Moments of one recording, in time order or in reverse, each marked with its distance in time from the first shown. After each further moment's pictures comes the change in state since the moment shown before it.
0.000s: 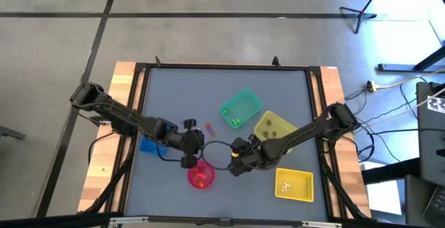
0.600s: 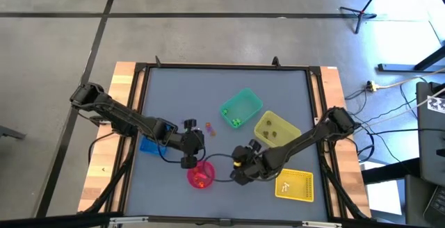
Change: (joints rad) left arm 0.000 0.000 0.000 0.003 0.001 0.000; right arm 0.079 0.040 0.000 0.004 0.097 -0.031
